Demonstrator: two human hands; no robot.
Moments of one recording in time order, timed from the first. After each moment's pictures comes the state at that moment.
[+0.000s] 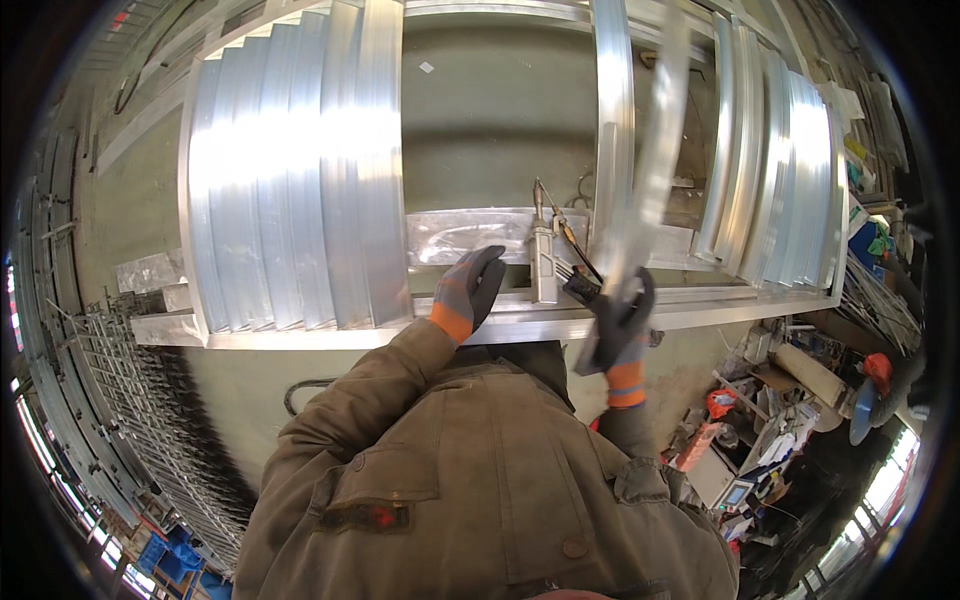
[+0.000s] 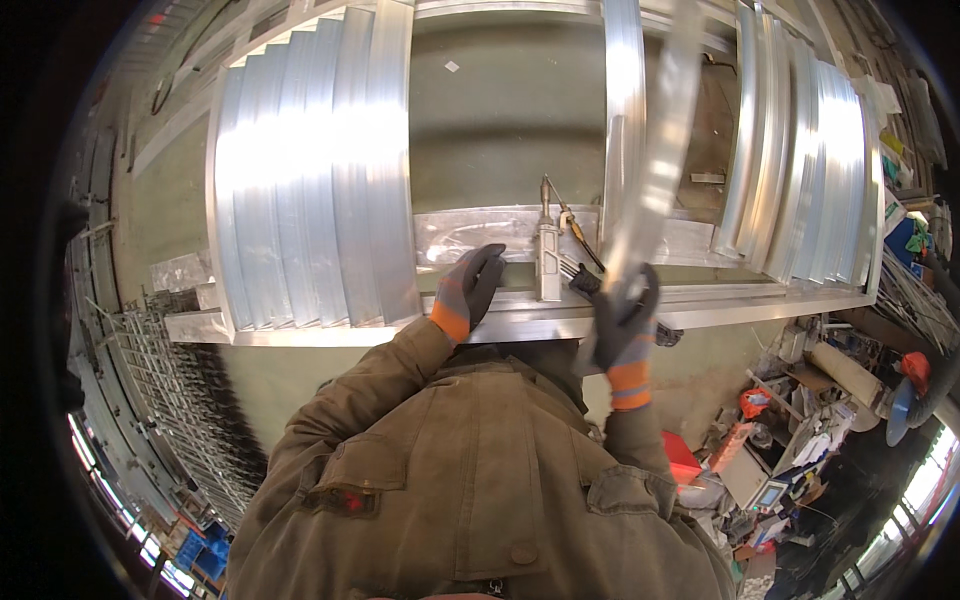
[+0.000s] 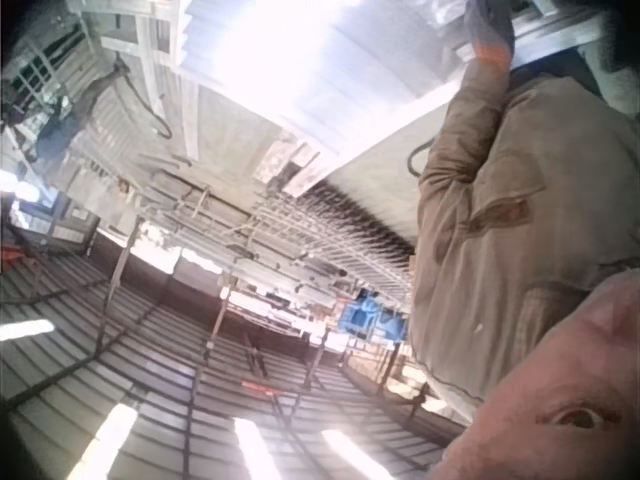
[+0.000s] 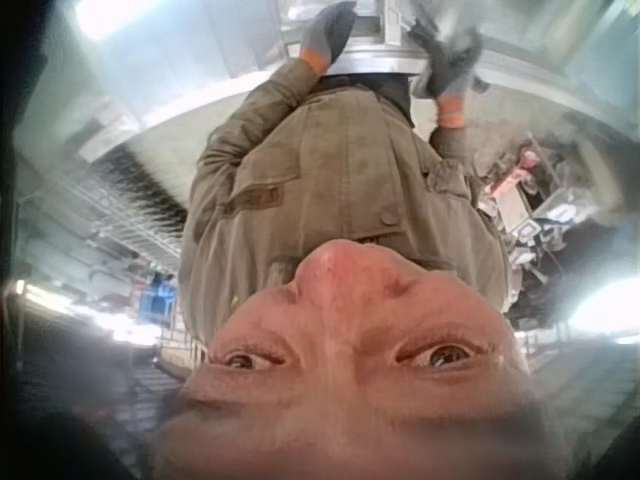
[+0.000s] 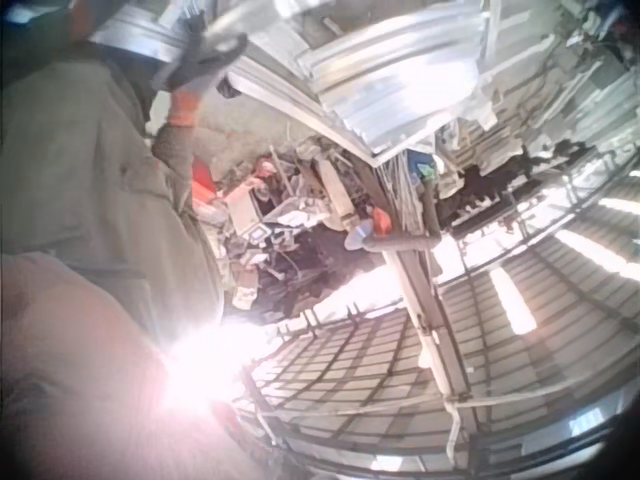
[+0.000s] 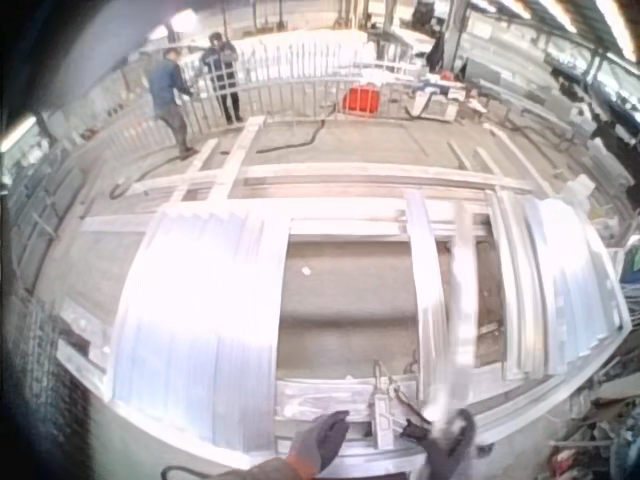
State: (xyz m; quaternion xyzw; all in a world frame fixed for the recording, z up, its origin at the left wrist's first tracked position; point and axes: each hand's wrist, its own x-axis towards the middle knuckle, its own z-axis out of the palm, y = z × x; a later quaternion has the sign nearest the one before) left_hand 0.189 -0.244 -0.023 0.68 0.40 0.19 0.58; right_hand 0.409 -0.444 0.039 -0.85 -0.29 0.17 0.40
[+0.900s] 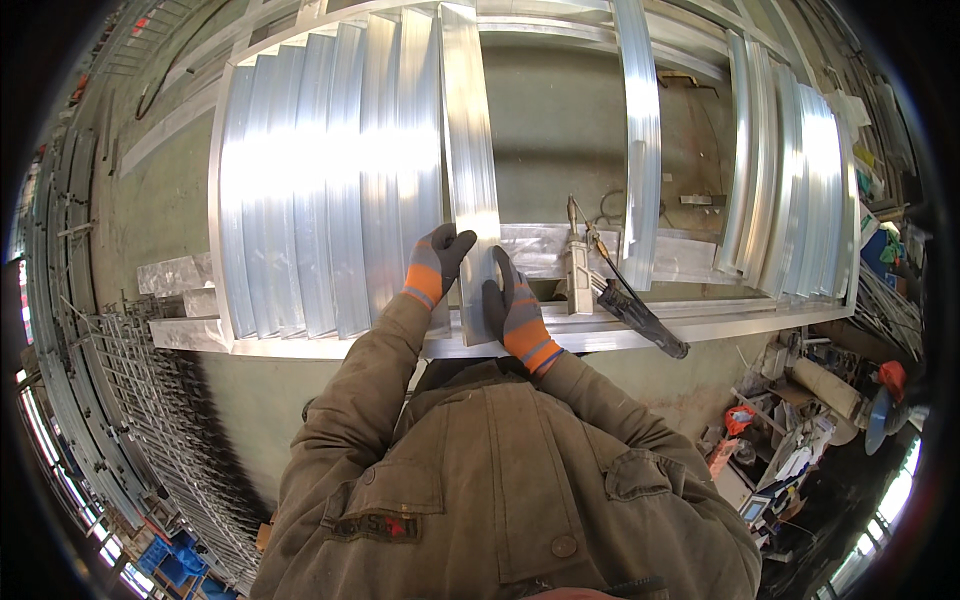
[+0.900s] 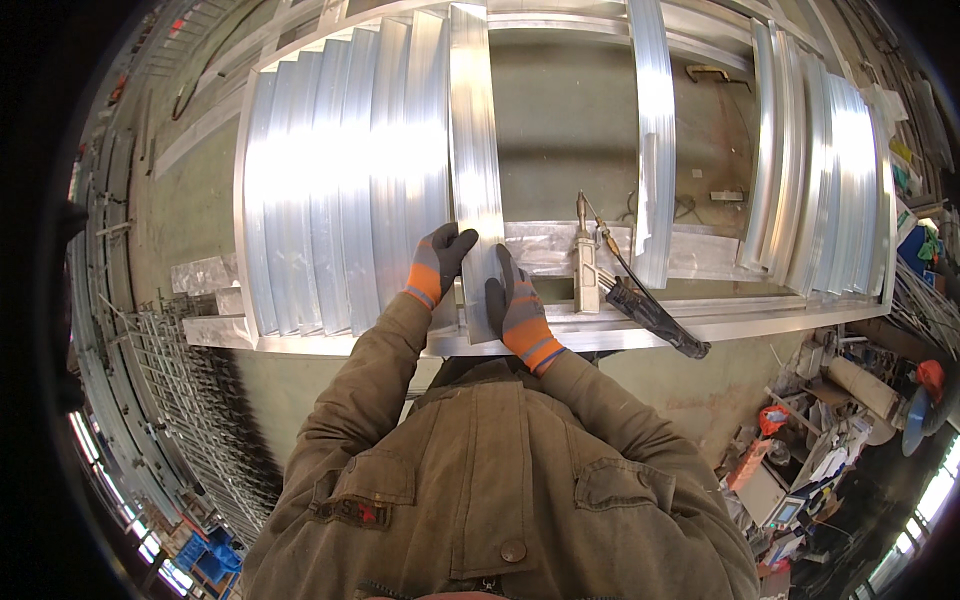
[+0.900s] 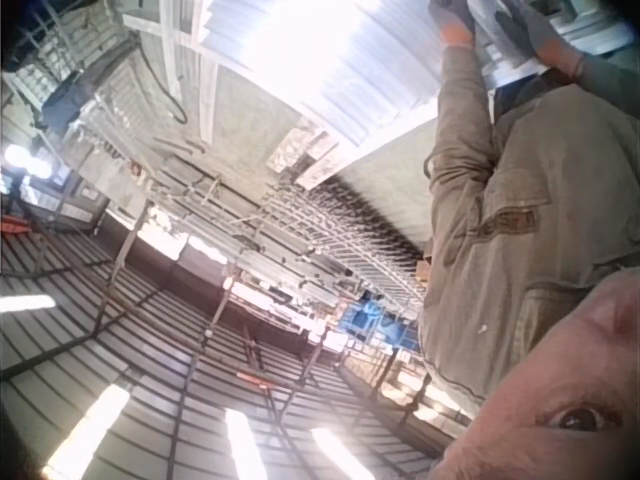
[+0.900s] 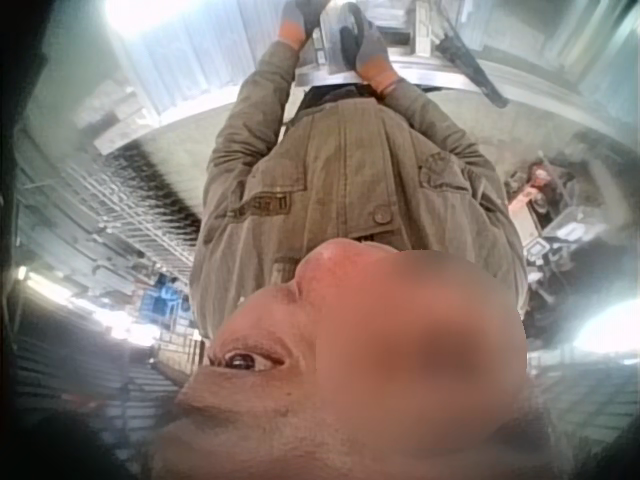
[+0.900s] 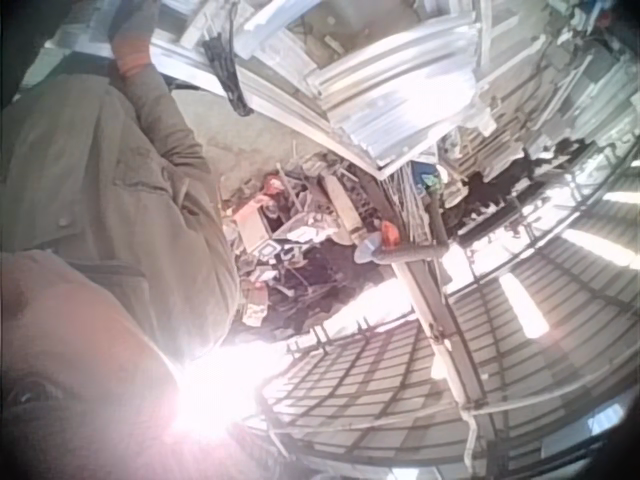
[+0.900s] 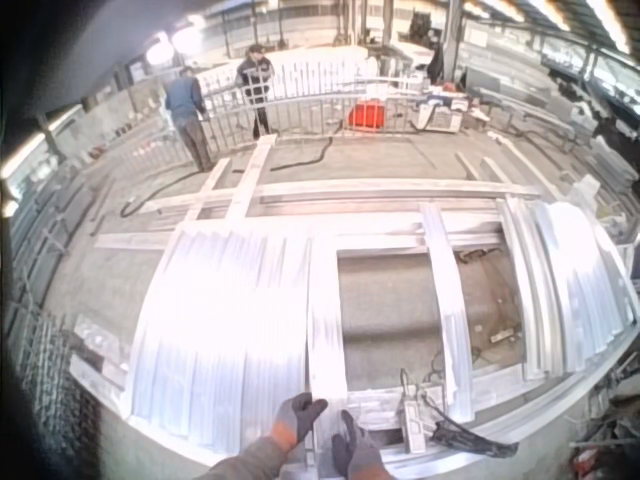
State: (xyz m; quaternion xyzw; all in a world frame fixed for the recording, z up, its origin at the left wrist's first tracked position) left_hand 0.127 -0.127 -0.061 0.56 0.52 0.11 0.64; right_hand 0.246 -0.305 -0.051 -0.75 -0.40 0.34 0.40
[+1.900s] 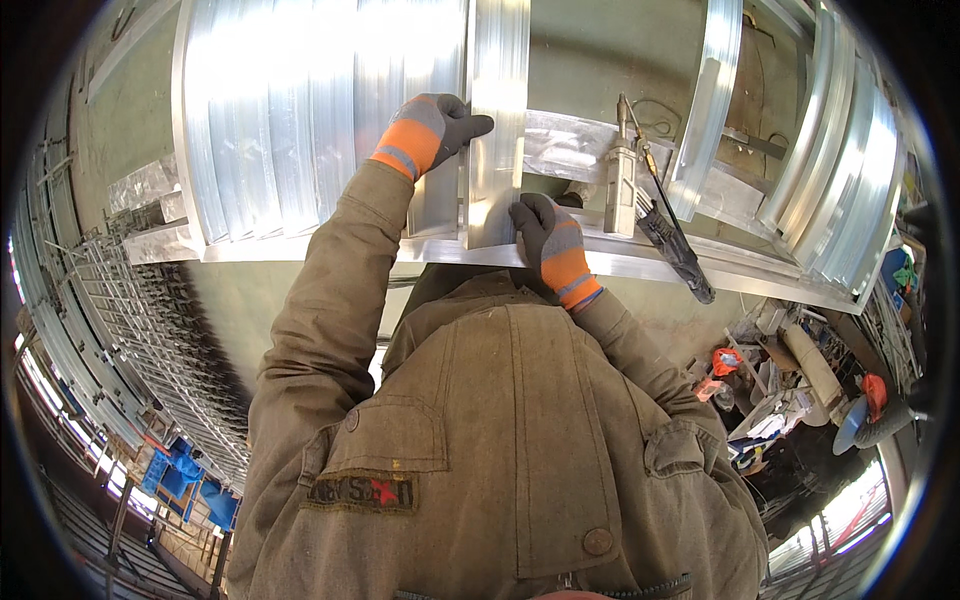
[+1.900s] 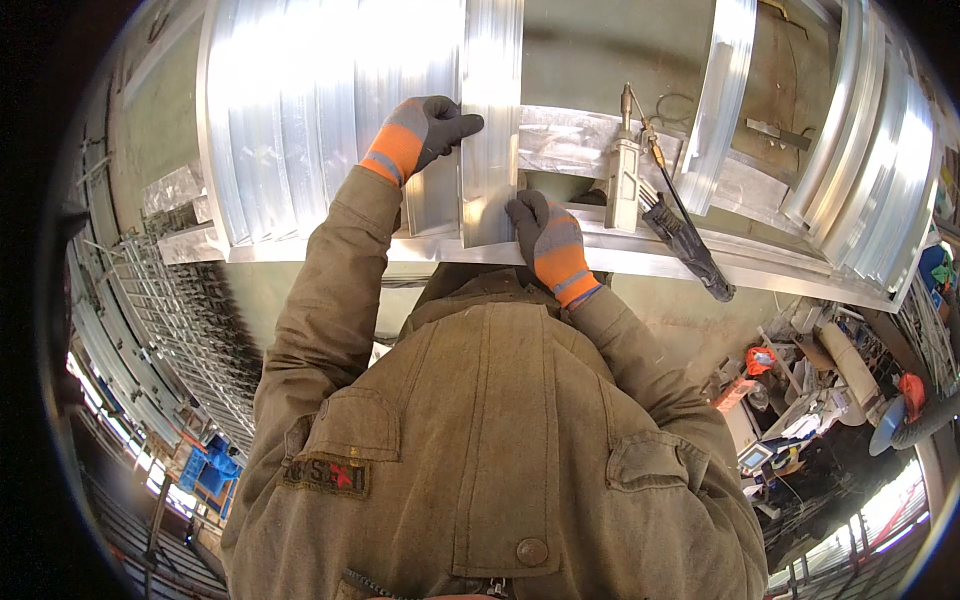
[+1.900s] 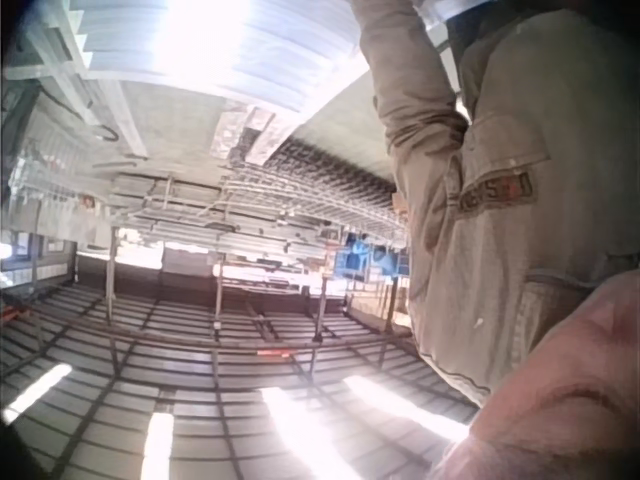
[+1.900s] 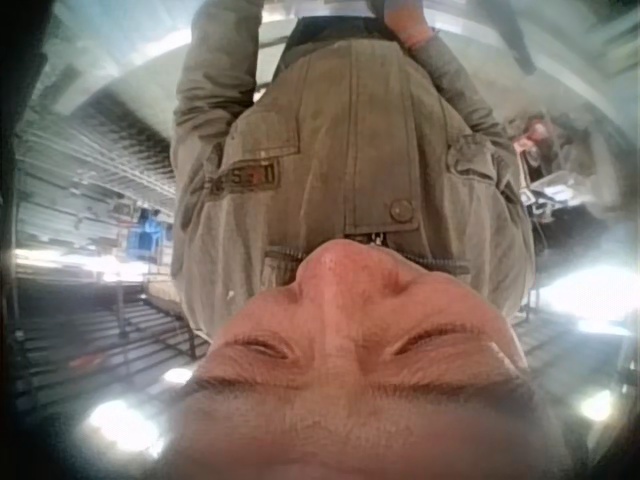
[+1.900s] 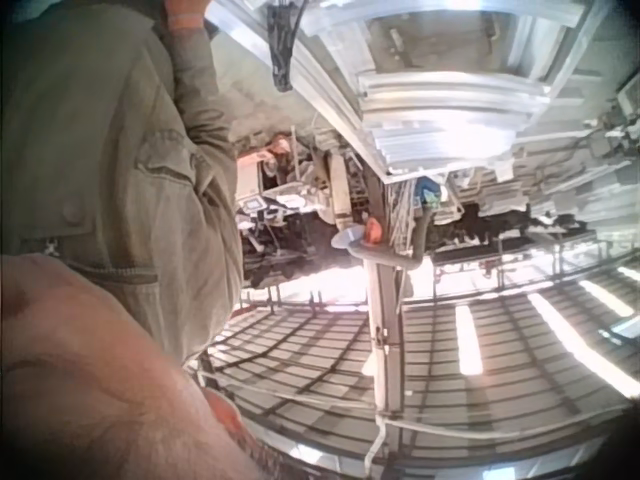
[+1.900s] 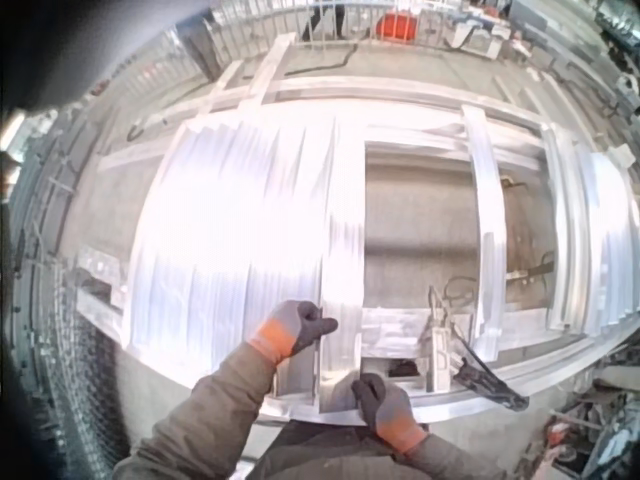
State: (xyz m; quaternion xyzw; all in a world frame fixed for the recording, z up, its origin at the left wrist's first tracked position) left_hand 0.119 -0.073 -0.045 0.64 0.53 -0.15 0.54; right_hand 0.257 -0.336 -0.047 -0.77 -0.36 0.45 0.27
